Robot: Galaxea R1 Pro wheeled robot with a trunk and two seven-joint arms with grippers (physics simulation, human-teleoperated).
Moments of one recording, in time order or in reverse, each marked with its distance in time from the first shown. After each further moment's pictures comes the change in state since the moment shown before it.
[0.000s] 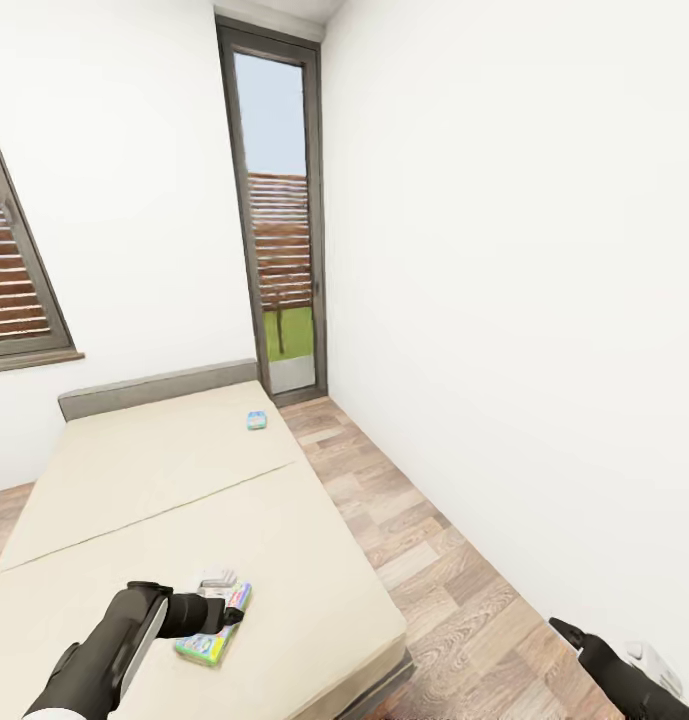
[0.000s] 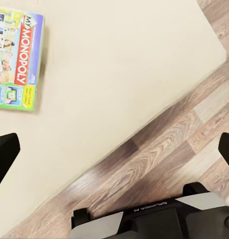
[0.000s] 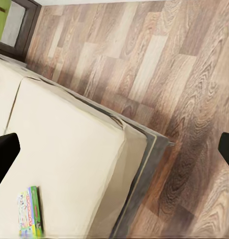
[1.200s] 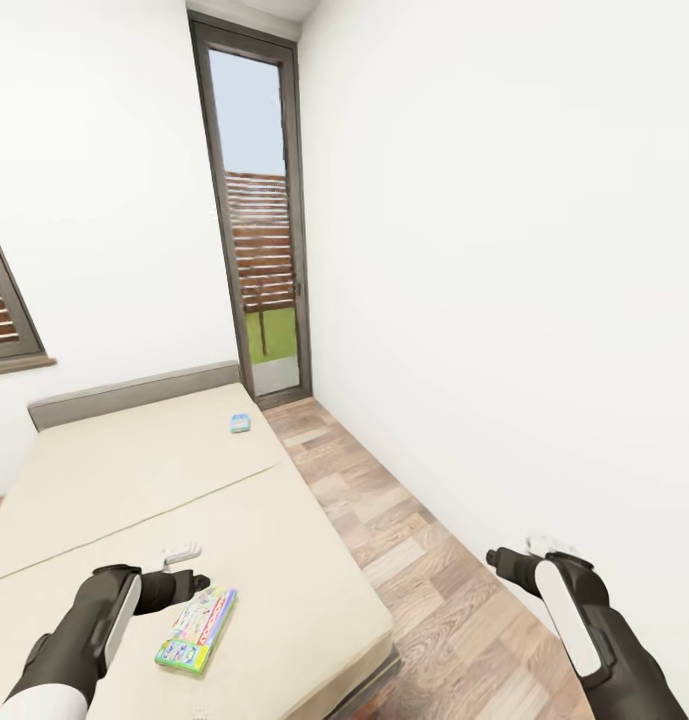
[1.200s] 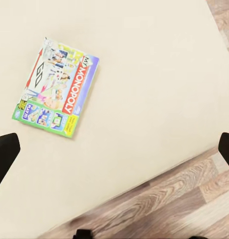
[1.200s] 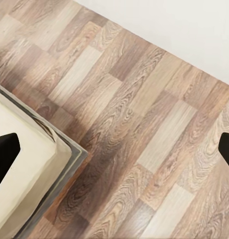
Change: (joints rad) left arm -0.054 -0.003 0.223 0.000 0.011 0.004 0.167; right arm -0.285 0.023 0.503 -0.071 0.061 0.107 -0.706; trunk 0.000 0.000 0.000
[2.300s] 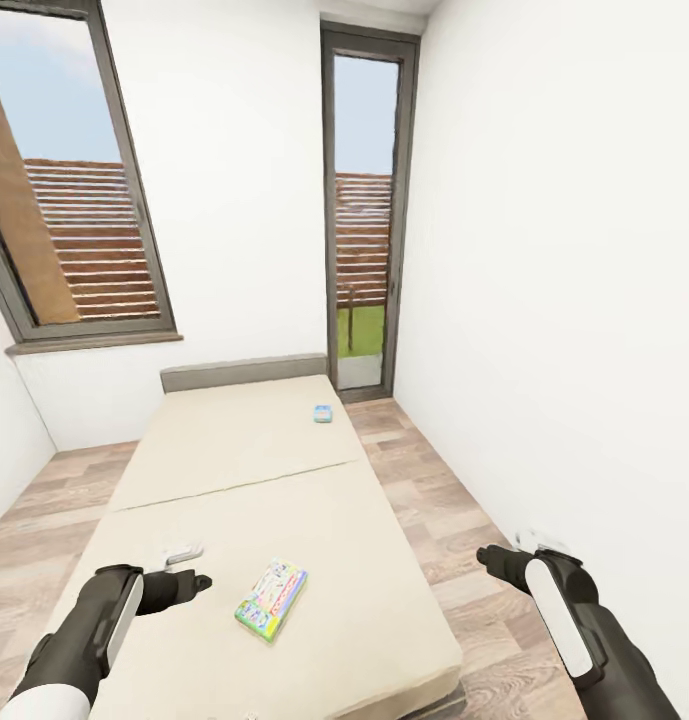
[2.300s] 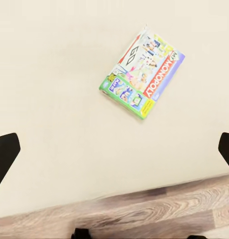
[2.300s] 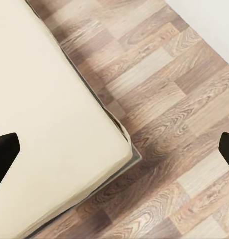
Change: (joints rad) left arm 0.000 -0.007 0.000 -0.001 0.001 0.001 0.004; right arm 0.000 0.009 0.043 -0.020 0.001 0.006 -0.002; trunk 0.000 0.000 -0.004
